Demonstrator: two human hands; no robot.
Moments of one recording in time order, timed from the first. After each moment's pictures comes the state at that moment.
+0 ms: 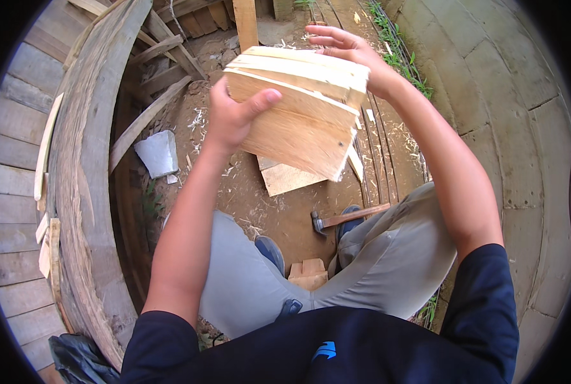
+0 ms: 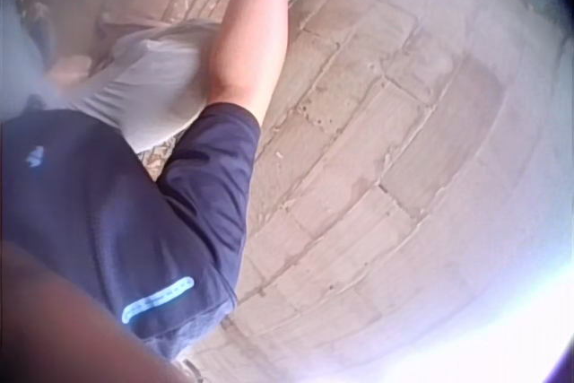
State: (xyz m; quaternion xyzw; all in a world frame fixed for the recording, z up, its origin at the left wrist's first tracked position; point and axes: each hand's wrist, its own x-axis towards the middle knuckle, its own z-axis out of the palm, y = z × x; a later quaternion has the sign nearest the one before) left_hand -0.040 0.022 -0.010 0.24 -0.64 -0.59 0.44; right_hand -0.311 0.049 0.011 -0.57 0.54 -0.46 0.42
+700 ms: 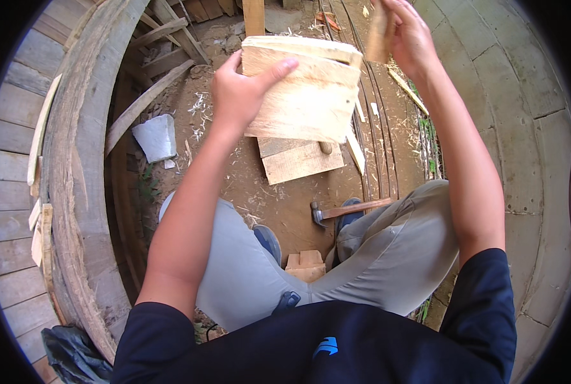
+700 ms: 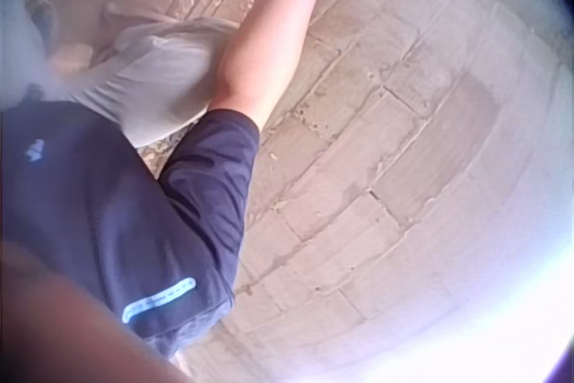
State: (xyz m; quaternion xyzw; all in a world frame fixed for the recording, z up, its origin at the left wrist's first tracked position) left_hand -0.042 0.017 -0.015 0.42 -0.67 -0.46 0.41; right_hand -0.296 0.051 0.075 -0.24 0.51 -0.74 0.37
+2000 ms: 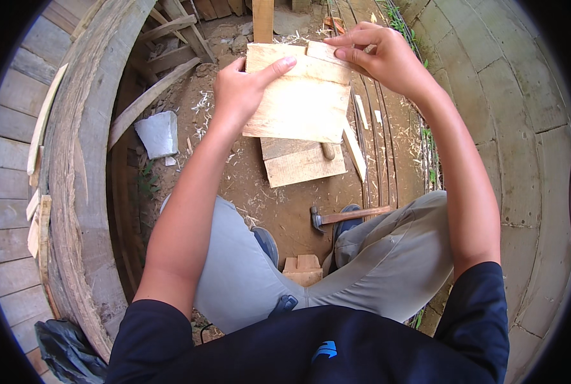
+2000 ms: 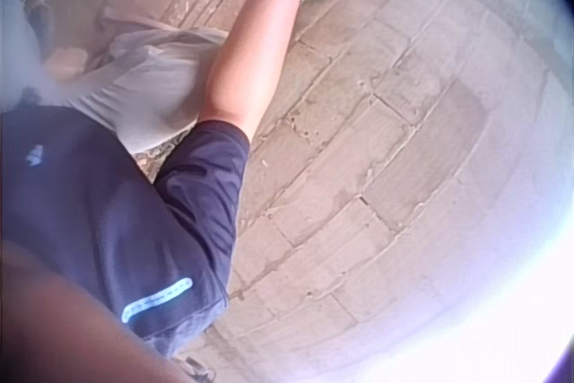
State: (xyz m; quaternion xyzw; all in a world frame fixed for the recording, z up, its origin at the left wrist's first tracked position) left_hand -0.043 0.006 -0.015 0.48 -0.62 -0.50 0.36; right_hand -0.293 0.068 0.053 -0.73 0.60 -0.29 0.15
